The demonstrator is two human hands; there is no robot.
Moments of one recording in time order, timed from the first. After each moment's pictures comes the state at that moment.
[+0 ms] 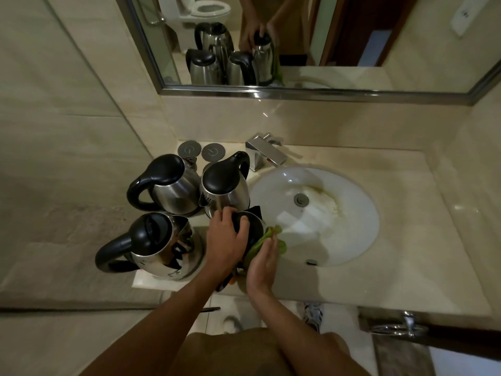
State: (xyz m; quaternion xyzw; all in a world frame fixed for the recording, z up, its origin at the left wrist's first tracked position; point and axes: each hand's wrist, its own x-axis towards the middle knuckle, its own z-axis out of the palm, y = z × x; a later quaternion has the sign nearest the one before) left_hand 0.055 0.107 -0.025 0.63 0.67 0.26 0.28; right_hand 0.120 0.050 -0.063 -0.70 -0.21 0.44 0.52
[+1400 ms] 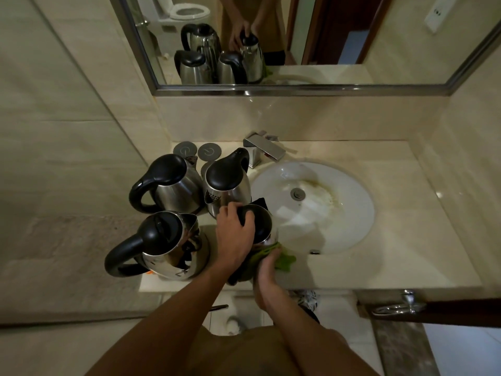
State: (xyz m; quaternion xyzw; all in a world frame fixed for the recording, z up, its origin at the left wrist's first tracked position) left_hand 0.045 0.107 -0.025 0.60 0.65 0.30 0.36; right_hand 0.094 0.049 -0.094 -0.61 0.14 0.57 0.54
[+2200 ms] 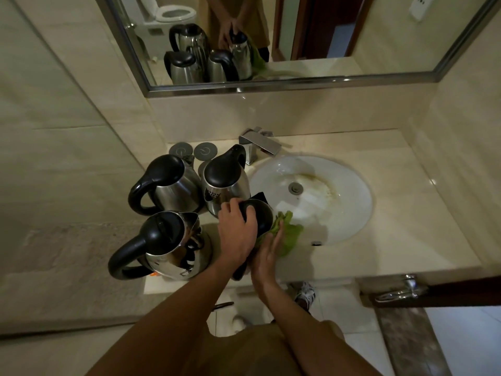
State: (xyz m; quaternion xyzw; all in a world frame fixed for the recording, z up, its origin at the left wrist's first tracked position) left_hand 0.046 0.105 -0.023 0.63 0.64 0.29 0.33; right_hand 0.083 0.043 -0.077 -0.64 -0.17 0.40 0.63
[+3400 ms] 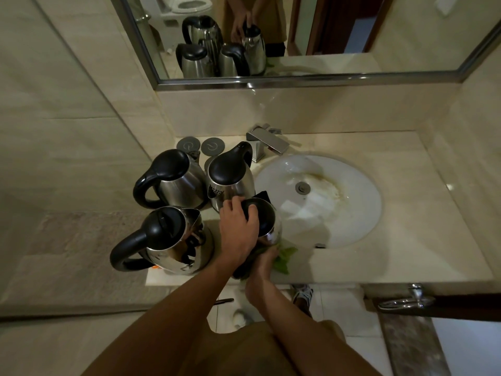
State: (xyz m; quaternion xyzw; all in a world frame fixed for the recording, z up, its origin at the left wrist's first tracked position) left_hand 0.047 0.105 -0.024 0.62 0.65 0.28 0.33; right_hand 0.072 0.048 -0.107 -0.58 0.13 0.57 0.57
